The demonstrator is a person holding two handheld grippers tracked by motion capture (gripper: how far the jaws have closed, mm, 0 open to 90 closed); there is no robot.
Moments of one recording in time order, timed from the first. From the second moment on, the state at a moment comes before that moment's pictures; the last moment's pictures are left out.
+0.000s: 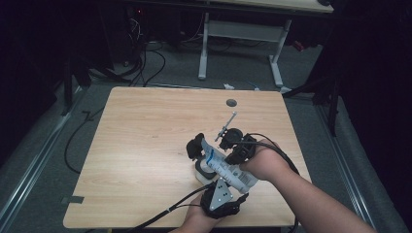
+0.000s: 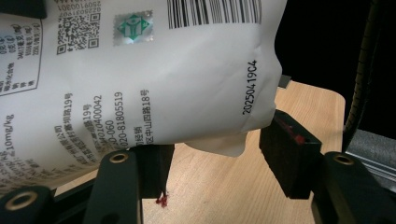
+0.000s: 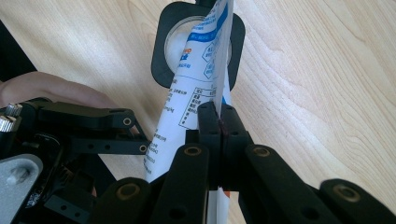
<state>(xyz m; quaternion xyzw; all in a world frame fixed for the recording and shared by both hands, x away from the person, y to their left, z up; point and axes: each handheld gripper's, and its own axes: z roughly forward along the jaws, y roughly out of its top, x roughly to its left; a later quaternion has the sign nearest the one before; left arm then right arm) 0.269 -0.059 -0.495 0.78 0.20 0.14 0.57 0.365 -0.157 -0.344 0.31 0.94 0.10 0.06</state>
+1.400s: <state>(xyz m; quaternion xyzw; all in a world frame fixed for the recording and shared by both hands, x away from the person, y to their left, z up) 0.269 -0.060 -0.492 0.78 0.19 0.15 0.58 0.367 -0.154 -0.341 0.31 0.95 0.09 0.06</state>
